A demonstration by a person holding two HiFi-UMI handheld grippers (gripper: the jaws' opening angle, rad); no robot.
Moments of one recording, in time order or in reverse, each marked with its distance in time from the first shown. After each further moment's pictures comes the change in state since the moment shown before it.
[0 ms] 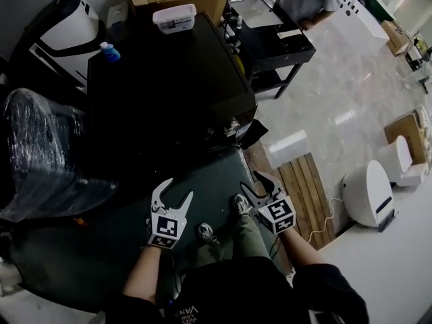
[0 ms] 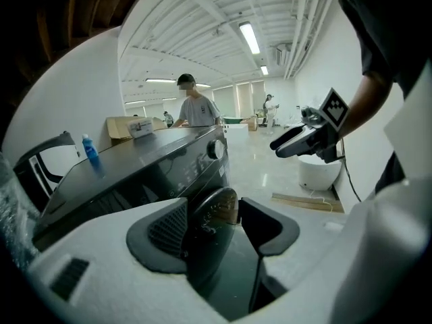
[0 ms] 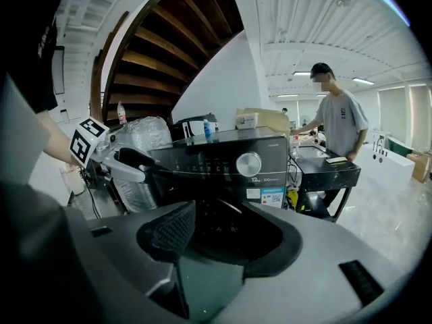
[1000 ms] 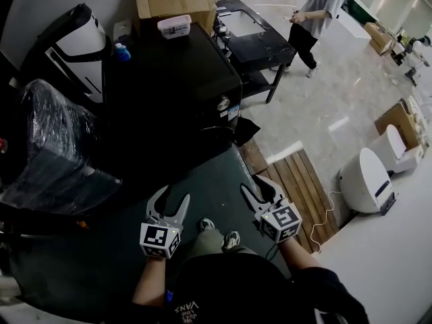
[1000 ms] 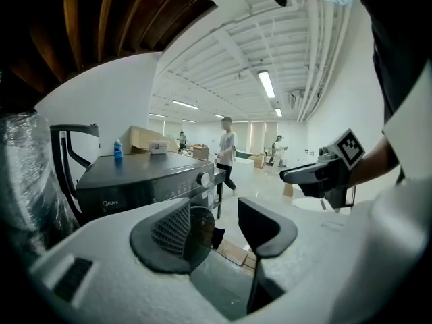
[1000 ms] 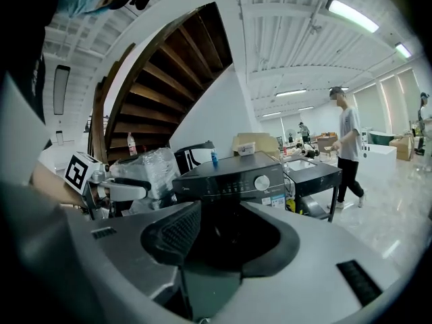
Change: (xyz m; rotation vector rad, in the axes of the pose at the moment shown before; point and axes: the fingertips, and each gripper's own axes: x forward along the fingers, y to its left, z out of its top) left arm -0.172 -0.083 0.010 -0.266 -0.287 0.043; right arm -0.155 0.126 0.011 0.120 -0.212 -0.057
